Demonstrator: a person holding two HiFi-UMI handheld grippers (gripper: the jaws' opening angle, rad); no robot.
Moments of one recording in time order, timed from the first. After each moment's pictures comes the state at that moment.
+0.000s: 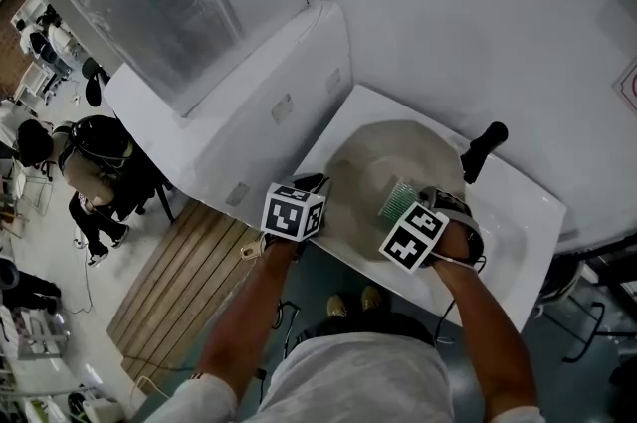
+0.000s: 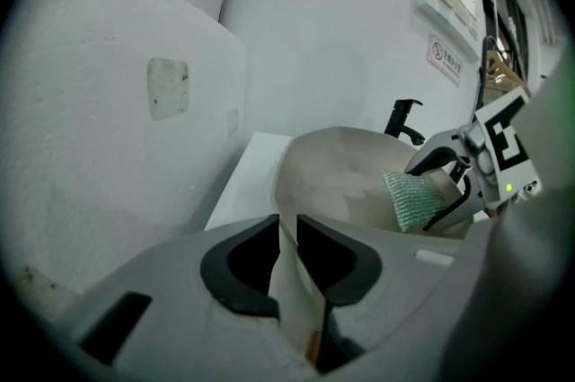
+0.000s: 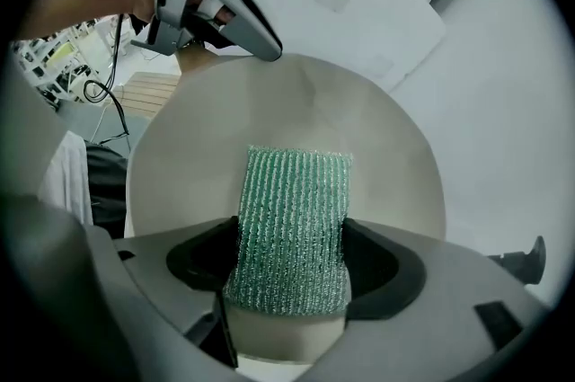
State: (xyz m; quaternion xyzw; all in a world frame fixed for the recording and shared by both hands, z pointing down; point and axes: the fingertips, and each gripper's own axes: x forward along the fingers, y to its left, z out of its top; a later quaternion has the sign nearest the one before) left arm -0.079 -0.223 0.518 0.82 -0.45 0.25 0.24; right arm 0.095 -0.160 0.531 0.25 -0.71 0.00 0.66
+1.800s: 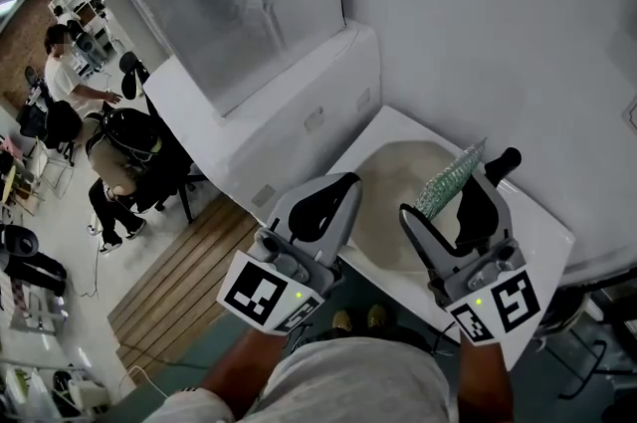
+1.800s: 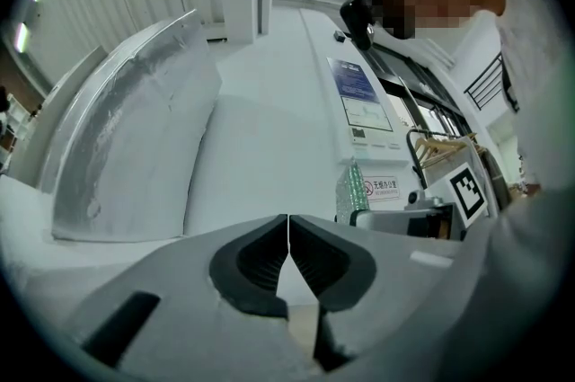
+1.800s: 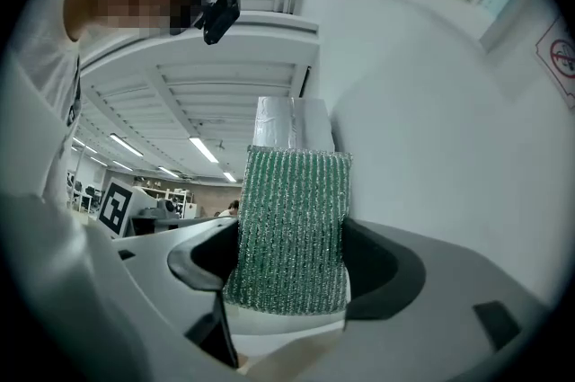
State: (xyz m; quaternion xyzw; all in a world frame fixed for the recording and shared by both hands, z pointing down) left arm -0.048 -0.117 0.220 0.88 -0.46 -0.11 -0.05; right arm 0.042 -0.122 0.217 0.35 -0.93 -0.04 -0.08
